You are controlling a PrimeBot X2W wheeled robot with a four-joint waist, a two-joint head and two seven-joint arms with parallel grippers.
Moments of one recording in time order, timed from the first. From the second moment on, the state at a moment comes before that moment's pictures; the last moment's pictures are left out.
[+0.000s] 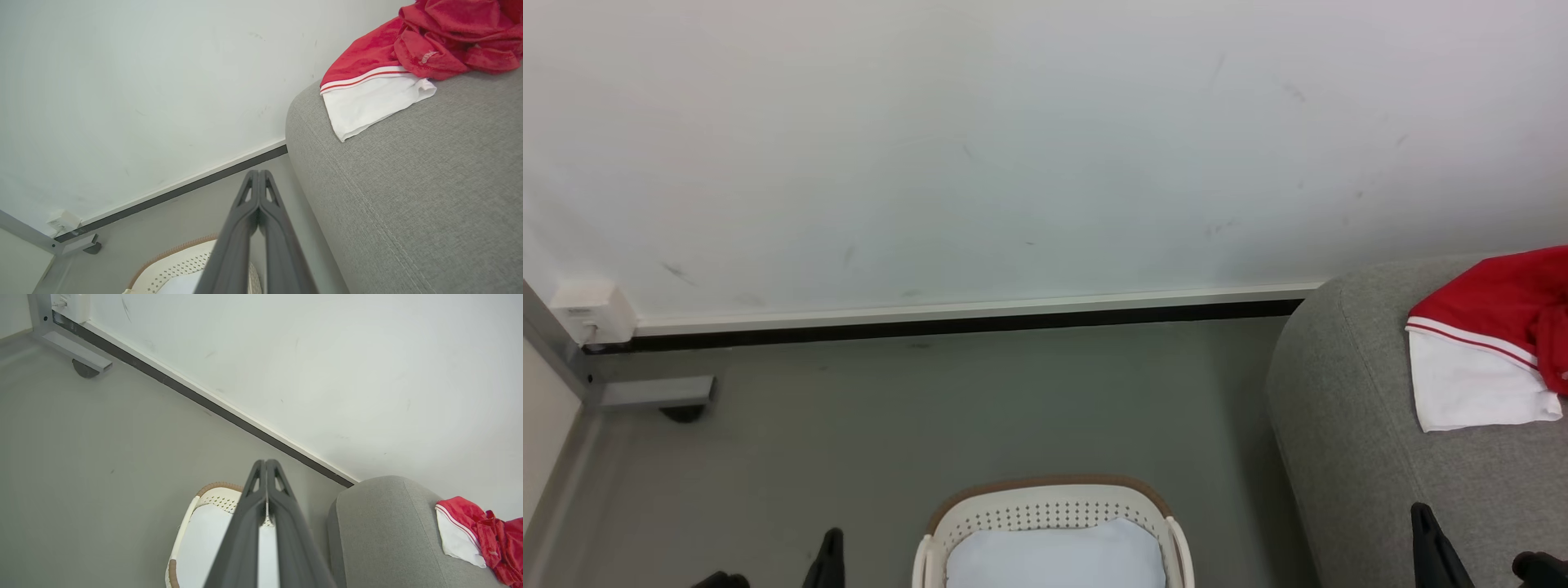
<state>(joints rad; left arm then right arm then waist) 0.02 0.10 -0.13 0.26 -0.70 0.05 -0.15 -0.05 -0.04 -0.05 0.42 0.50 0.13 -0.15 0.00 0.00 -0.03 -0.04</state>
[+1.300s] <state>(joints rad) -0.04 0.07 -0.01 0.26 -1.15 -0.04 -0.02 -0.08 -0.04 -0.08 0.33 1.05 0.13 -0.02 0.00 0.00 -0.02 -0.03</state>
